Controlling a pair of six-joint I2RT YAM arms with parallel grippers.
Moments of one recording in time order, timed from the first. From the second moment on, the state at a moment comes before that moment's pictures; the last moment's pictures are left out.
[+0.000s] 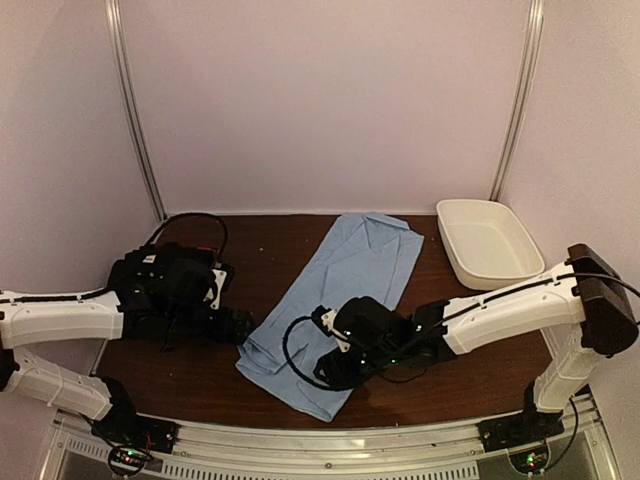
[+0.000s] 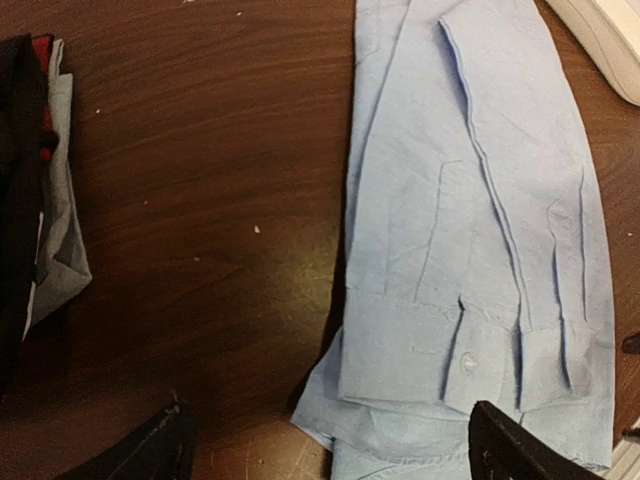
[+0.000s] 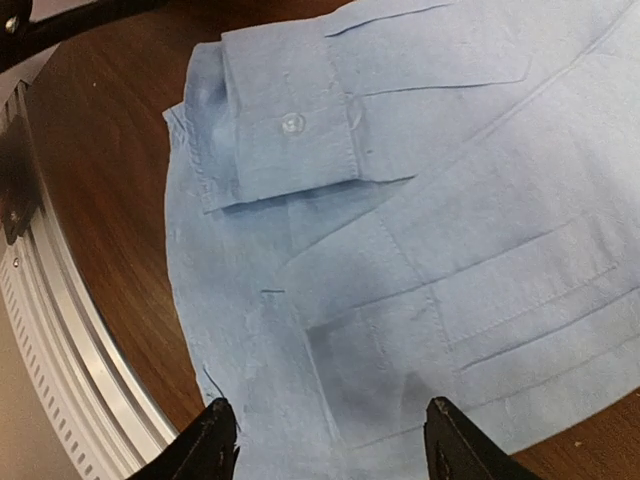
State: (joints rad) left arm -0.84 1.16 0.63 -0.28 -0.14 -0.47; right arm 1.21 1.62 0.95 -0.19 0.07 0.52
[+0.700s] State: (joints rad) left arm -0.74 1.40 0.55 -0.11 0.18 -0.44; right arm 1.29 1.77 0.96 -0.22 0.07 0.58
